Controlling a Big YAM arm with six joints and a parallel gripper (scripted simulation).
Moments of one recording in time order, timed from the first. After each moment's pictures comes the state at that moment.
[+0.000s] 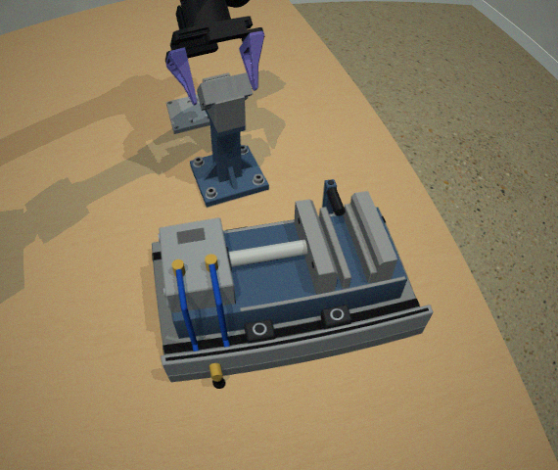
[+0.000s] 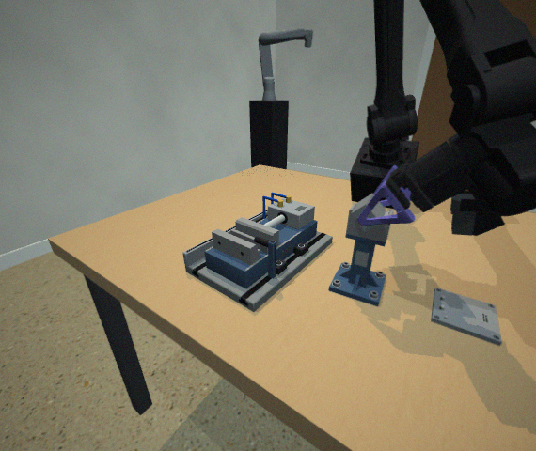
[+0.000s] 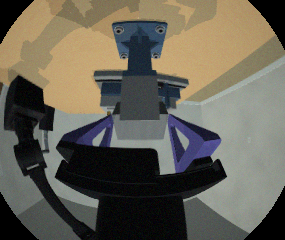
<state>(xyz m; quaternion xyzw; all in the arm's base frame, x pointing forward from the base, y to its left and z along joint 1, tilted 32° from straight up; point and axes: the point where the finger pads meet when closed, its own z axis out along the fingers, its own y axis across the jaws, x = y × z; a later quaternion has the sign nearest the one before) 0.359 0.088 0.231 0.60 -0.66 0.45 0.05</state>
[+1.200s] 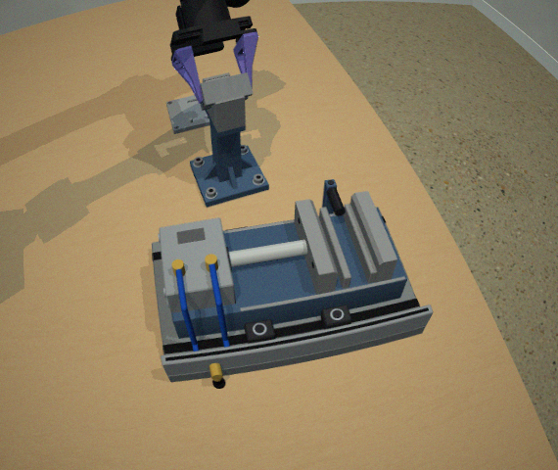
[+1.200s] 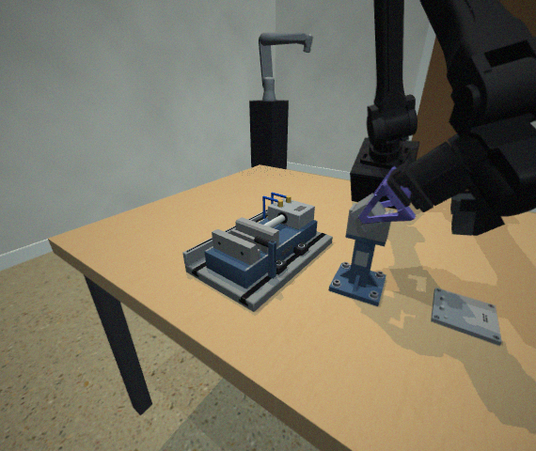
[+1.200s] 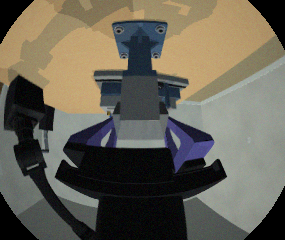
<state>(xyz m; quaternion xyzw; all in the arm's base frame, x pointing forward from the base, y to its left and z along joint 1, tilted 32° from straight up) 0.359 0.088 0.231 0.60 -0.66 0.45 0.05</state>
